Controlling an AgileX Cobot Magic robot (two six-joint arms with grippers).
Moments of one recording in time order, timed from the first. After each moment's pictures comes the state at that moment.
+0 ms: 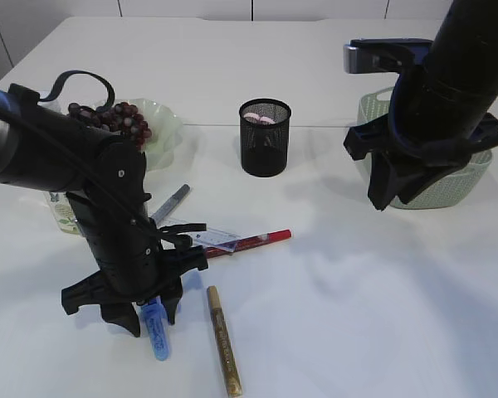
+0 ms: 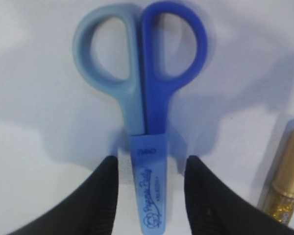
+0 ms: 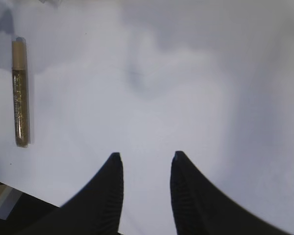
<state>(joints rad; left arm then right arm) -0.60 2.00 -1.13 -0.10 0.75 -0.92 0.34 1.68 -1.40 0.13 1.22 -0.02</state>
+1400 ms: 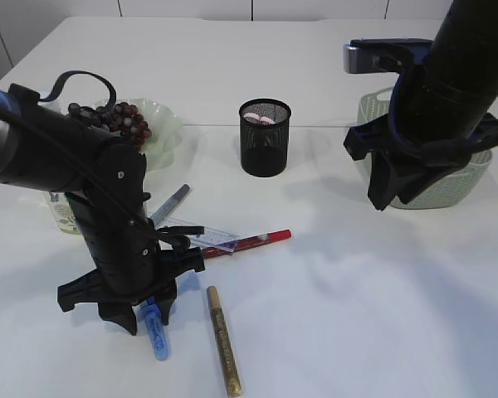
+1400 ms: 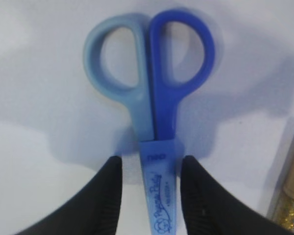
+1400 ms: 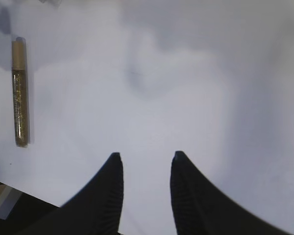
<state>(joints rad) -0.60 2.00 -1.13 -0.06 0.75 -0.92 0.34 1.68 -1.40 0.13 1.22 -0.03</state>
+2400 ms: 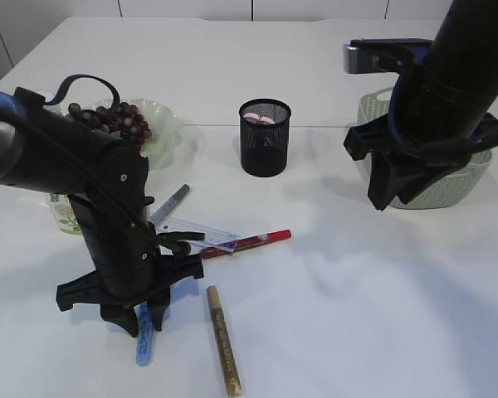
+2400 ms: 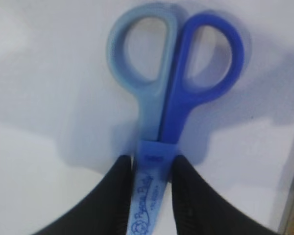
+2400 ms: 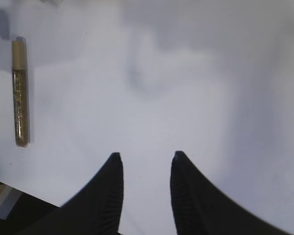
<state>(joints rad) -0.60 2.01 -1.14 -0.05 0.77 -0.87 0.34 1.68 -1.40 0.13 1.22 -0.03</state>
